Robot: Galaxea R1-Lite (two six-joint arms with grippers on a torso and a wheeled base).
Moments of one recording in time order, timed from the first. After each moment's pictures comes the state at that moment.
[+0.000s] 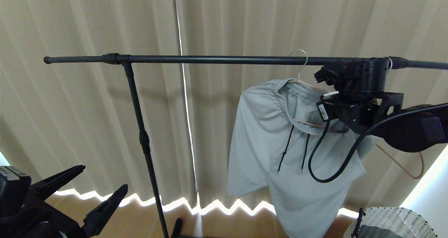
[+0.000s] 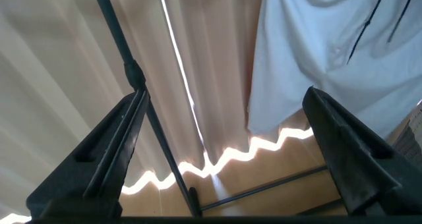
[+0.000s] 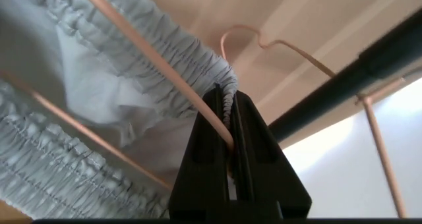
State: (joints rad) left arm -0.40 1.10 -0.02 -0.98 0.08 0.14; right arm 0.35 1.84 -1.14 -0.40 -0.68 -0.30
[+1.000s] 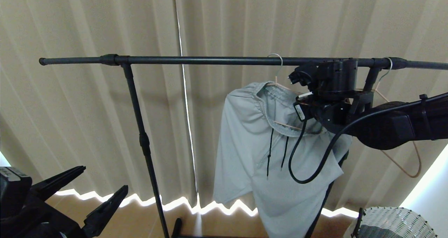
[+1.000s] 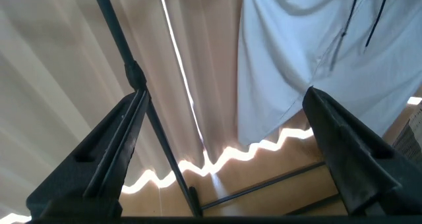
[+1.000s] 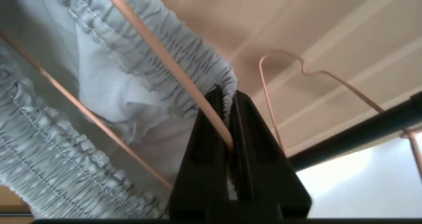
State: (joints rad) left arm -0.40 1.10 -0.02 -0.98 0.08 0.14; right arm 0.45 1.92 -1.25 -0.36 -0.68 -0.30
